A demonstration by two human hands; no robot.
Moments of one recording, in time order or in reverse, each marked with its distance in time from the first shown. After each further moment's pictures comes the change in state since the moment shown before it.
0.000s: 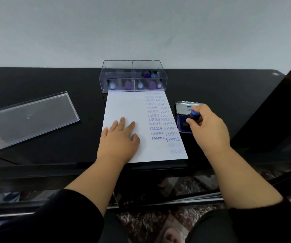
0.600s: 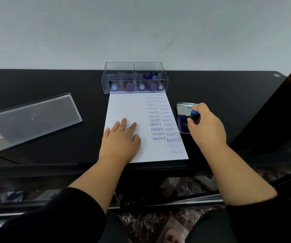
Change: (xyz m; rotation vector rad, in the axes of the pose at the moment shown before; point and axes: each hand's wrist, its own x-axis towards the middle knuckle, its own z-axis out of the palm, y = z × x) left_hand 0.000 0.000 -0.001 0.003 -0.013 0.000; right_hand 0.004 -0.007 0.002 -0.057 -0.011 0.026
